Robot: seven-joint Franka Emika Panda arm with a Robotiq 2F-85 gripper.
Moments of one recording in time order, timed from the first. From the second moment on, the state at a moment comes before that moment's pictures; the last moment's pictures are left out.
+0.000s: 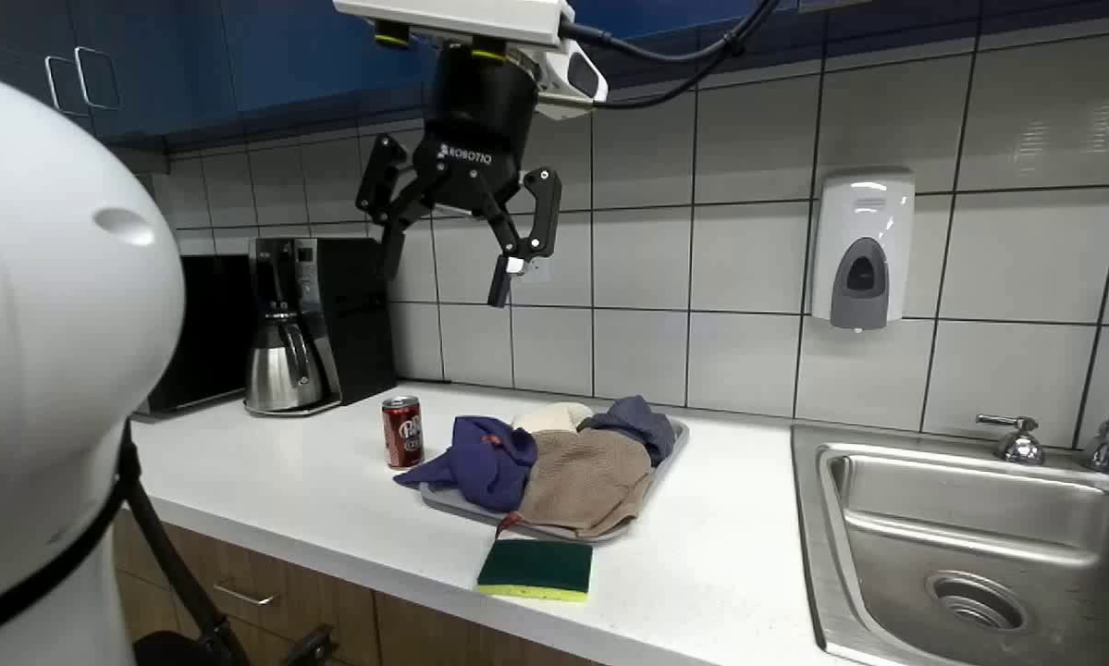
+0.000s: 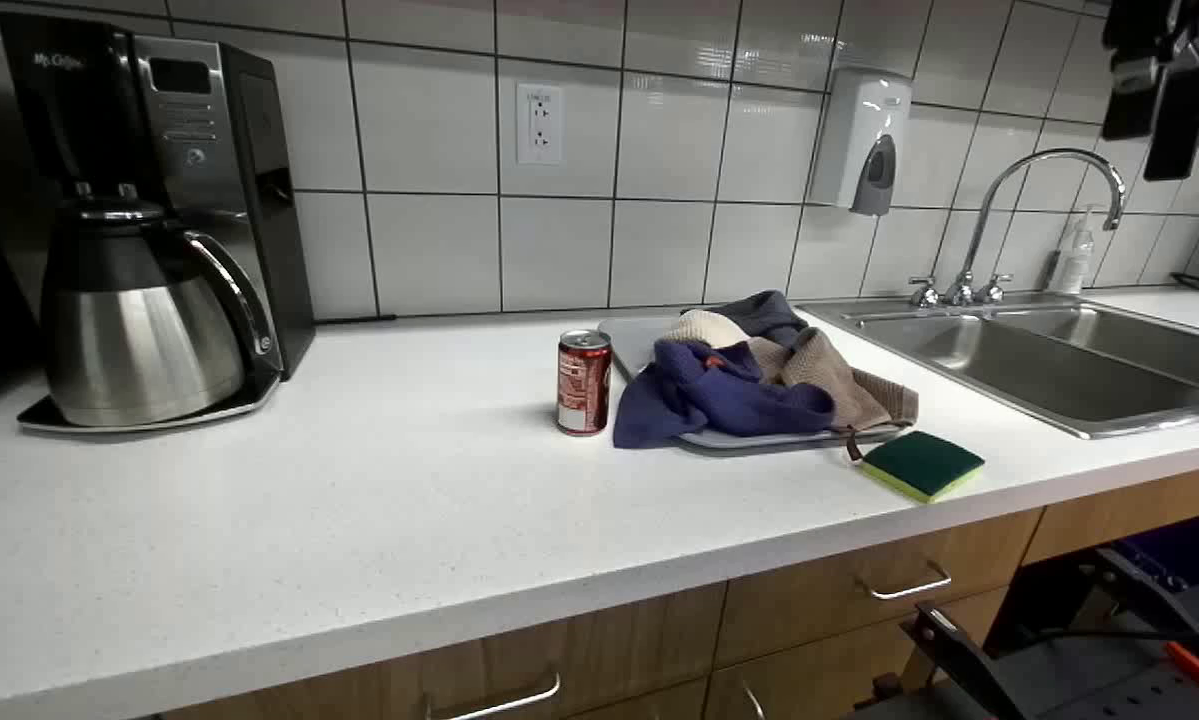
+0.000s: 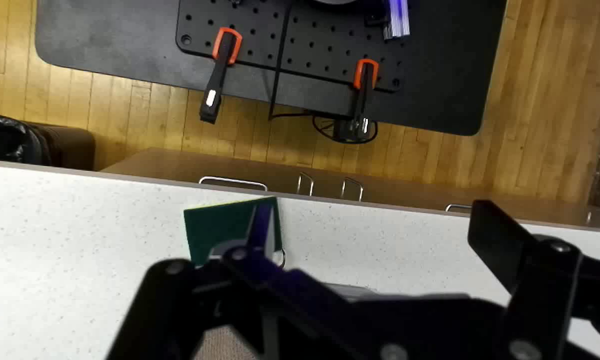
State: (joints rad) arm 0.02 -0.73 -0.26 -2.60 -0.02 1.64 -0.39
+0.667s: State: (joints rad) arm 0.02 -0.73 -0.26 -2.60 -0.02 1.64 -0.39
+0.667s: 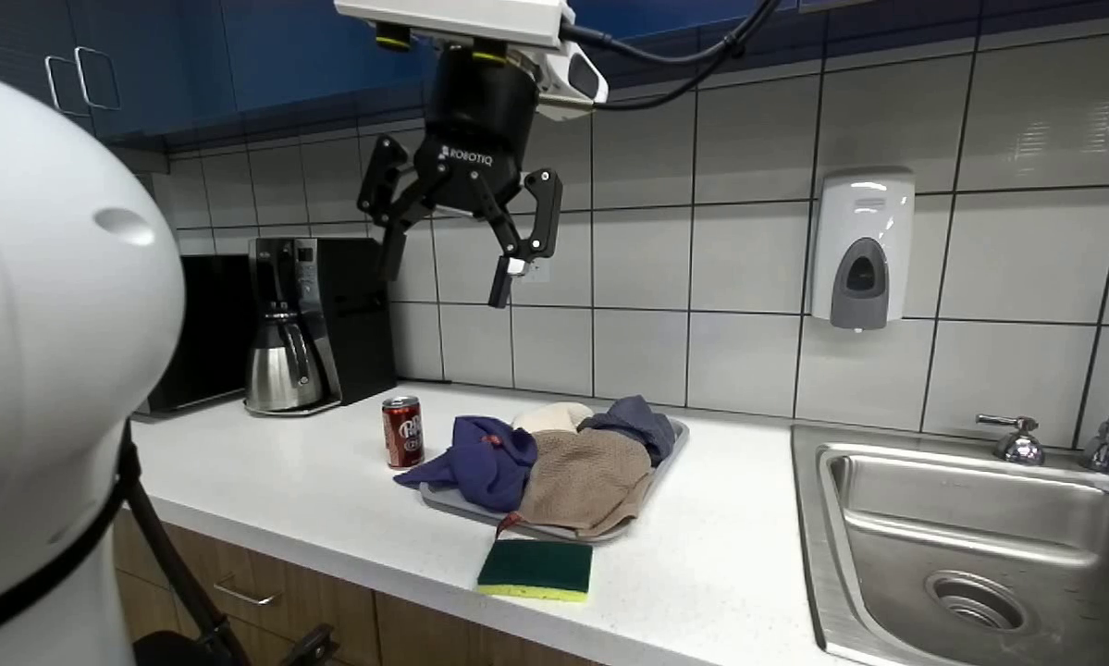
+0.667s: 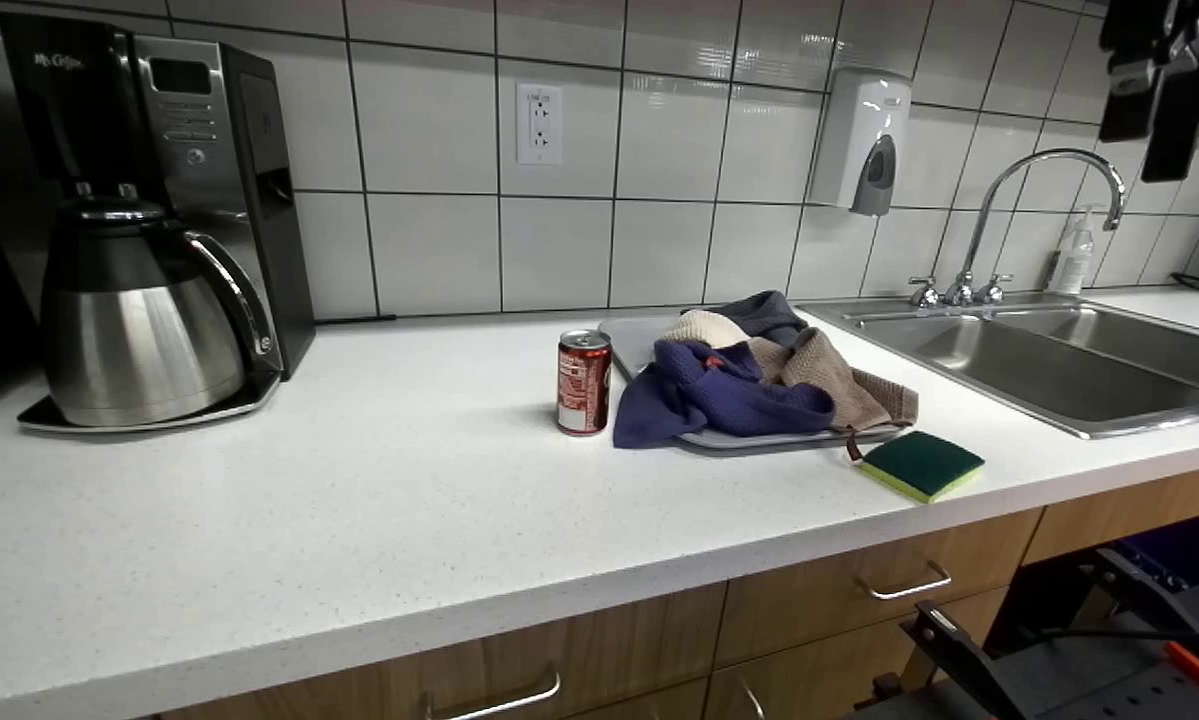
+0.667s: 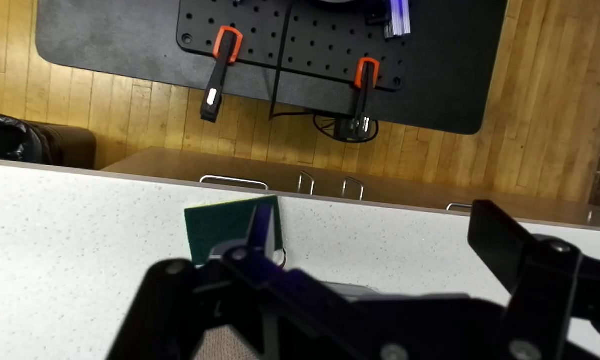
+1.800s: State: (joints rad) arm 0.03 -0.66 -0.26 -2.72 0.12 2.05 -0.40
